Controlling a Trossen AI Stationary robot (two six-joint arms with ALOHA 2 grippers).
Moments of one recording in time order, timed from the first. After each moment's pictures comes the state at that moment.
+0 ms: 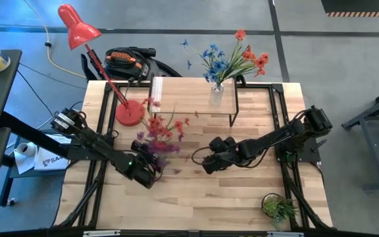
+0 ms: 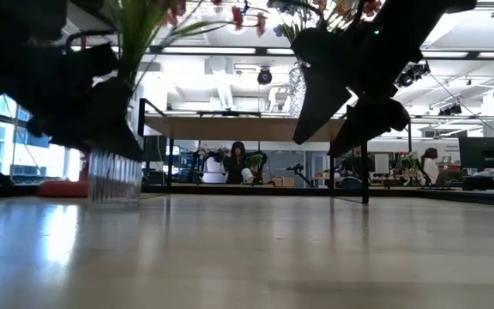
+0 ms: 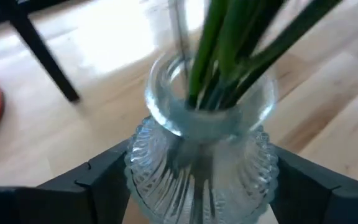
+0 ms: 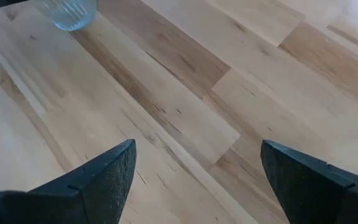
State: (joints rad) left arm -0.56 1.59 0.72 -0.50 -0.99 -1.36; right arm 0.30 1.66 1.01 -0.40 0.45 1.05
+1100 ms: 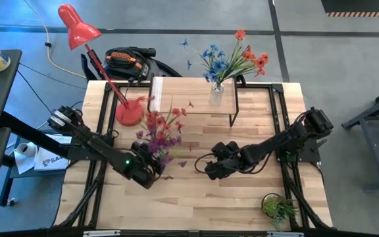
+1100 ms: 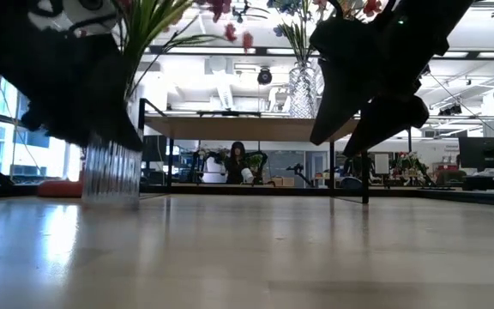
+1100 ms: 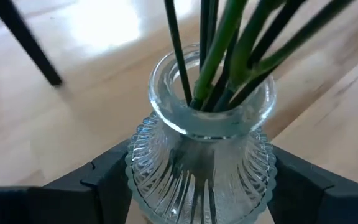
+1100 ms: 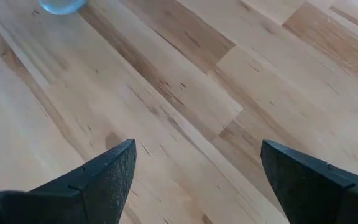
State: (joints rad) left arm -0.56 1.54 0.75 -0.53 -0.92 -1.38; right arm 0.38 1.66 1.01 -0.45 0.48 1.10
